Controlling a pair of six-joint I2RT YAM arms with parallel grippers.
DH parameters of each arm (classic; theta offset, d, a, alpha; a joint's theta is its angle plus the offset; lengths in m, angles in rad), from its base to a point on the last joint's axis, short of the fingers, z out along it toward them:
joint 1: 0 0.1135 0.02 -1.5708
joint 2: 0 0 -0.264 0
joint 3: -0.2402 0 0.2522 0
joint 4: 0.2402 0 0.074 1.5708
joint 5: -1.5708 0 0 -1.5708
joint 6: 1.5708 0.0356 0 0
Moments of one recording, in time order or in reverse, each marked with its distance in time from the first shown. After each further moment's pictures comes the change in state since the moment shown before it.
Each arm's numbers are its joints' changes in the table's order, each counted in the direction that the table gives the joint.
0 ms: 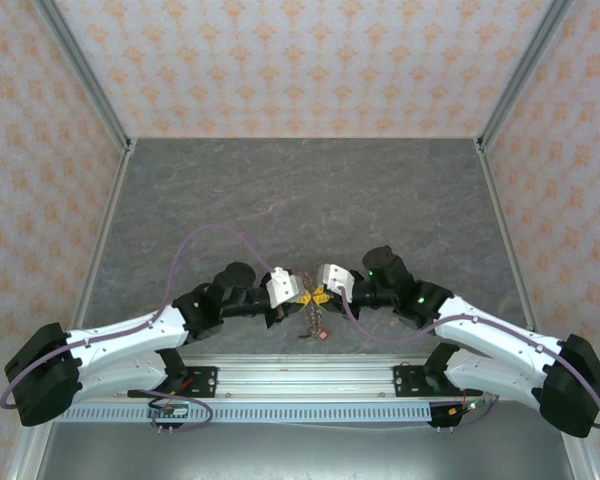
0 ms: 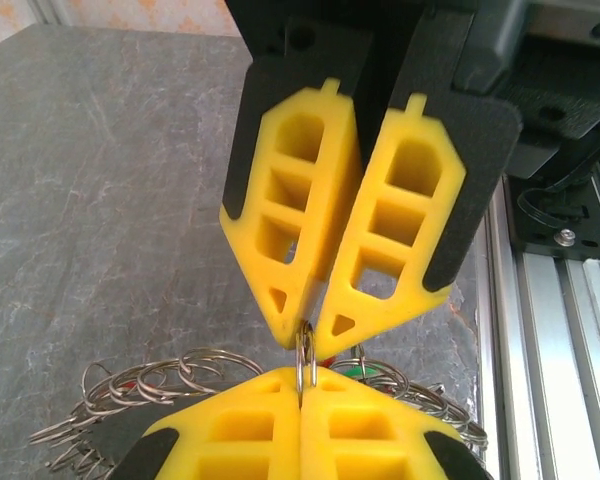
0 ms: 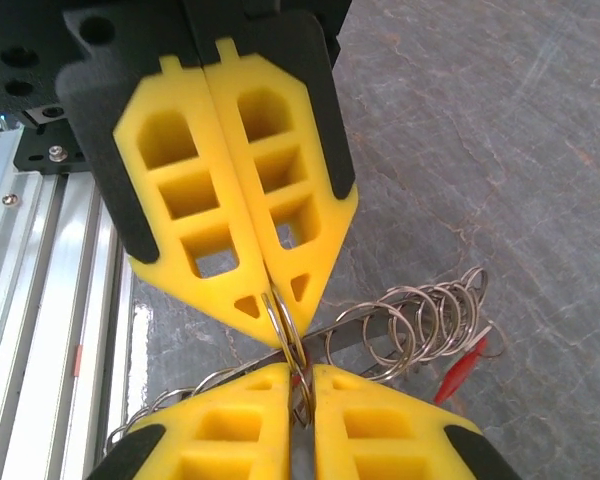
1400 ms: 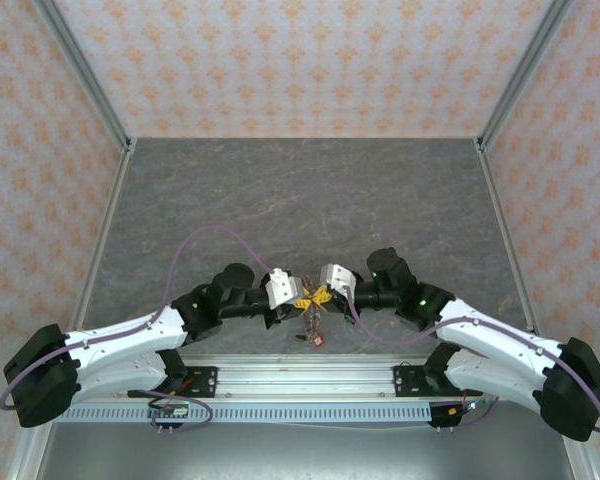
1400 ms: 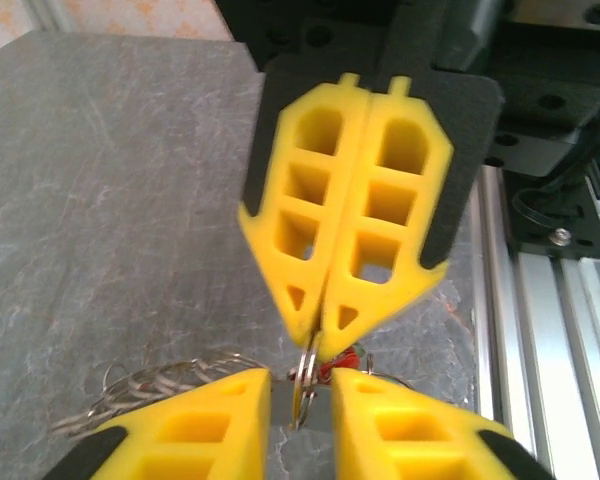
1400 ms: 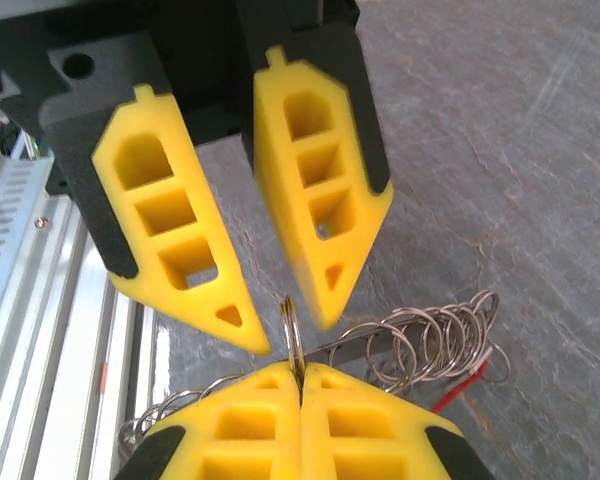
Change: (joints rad) left arm 0.000 -0.011 0.003 0.005 0.008 0.008; right arm -0.018 -0.018 0.011 -0.016 0.053 0.028
